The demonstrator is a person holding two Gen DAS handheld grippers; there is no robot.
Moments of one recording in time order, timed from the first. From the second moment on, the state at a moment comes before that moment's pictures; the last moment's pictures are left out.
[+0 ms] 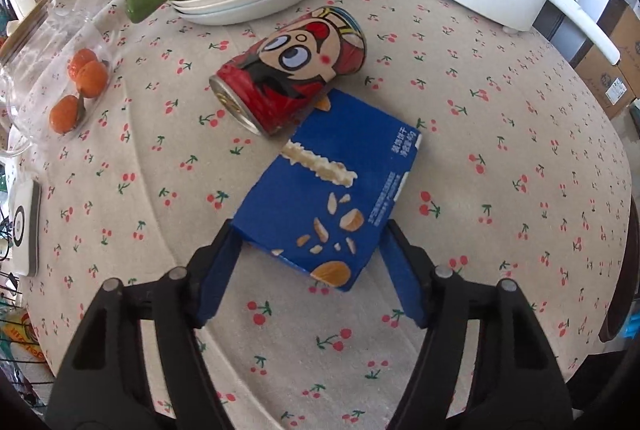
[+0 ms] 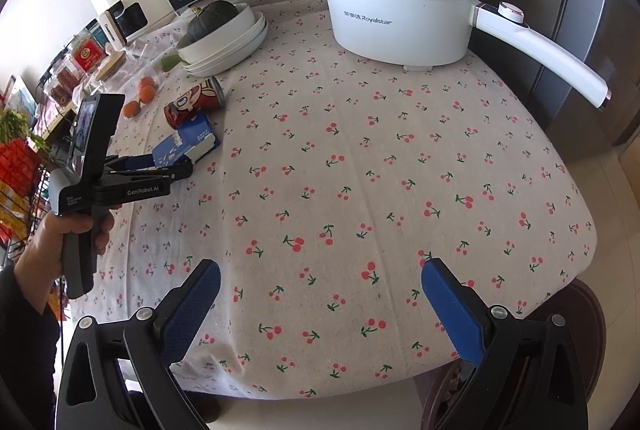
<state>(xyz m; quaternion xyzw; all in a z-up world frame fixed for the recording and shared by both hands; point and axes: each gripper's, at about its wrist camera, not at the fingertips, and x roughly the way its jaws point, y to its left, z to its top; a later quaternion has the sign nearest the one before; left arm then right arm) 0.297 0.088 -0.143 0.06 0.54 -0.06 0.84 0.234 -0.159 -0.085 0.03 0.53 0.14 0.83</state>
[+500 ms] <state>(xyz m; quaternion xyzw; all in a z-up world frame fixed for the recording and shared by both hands) 0.207 0.121 -0.093 -0.06 0.55 0.00 0.83 0.224 -0.142 -0.088 0.02 0.55 0.15 0.82</state>
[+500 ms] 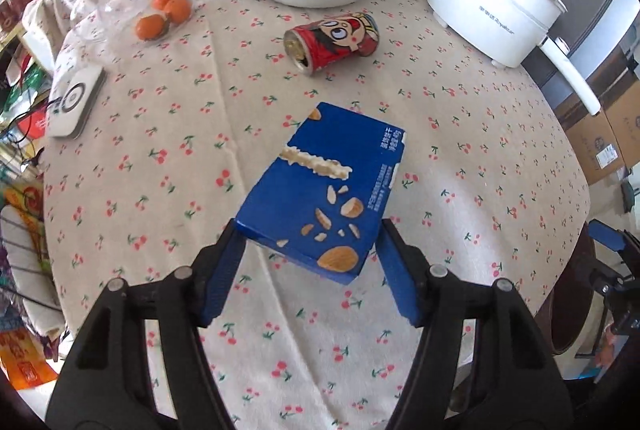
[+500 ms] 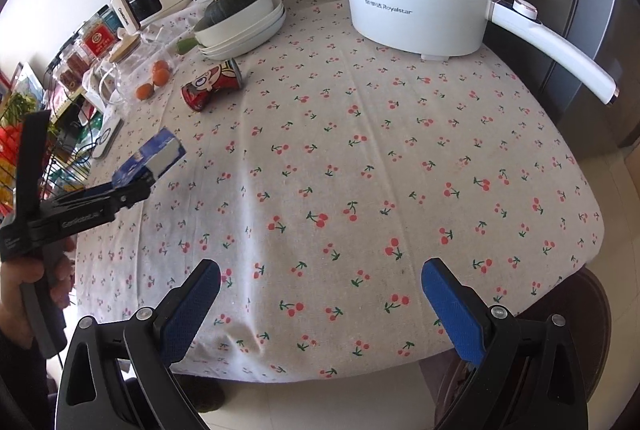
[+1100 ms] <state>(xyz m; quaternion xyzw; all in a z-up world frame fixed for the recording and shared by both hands) 0.183 0.229 -0.080 -0.07 0.48 0.17 0.86 0.362 0.014 -0.124 0.18 0.57 0.16 0.79</state>
